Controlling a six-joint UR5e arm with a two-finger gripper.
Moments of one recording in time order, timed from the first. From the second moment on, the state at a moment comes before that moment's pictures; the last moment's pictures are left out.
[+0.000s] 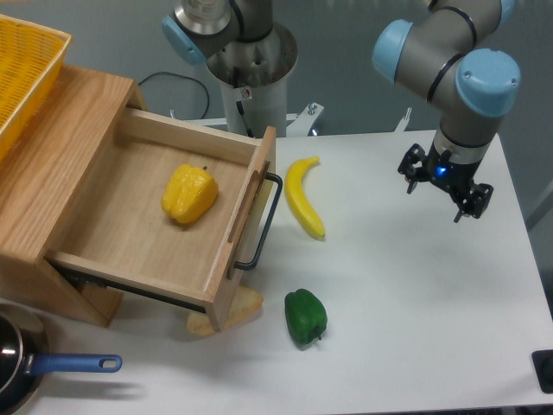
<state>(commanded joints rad) 2.83 -1.91 -1.55 -1.20 1.54 1.48</state>
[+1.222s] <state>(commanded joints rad) 2.72 -1.83 -1.62 -1.22 1.54 1.02</state>
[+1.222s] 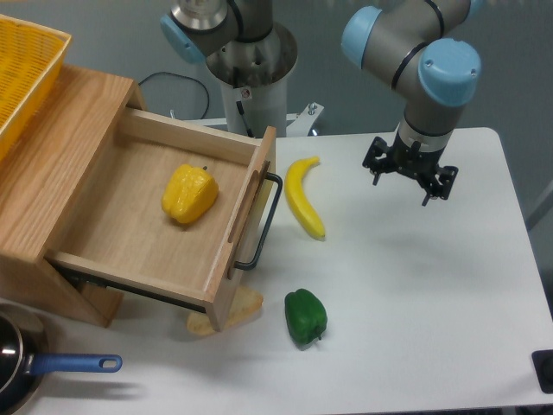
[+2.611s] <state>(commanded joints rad) 2.49 -1.73 -1.57 -1.37 1.44 0.85</state>
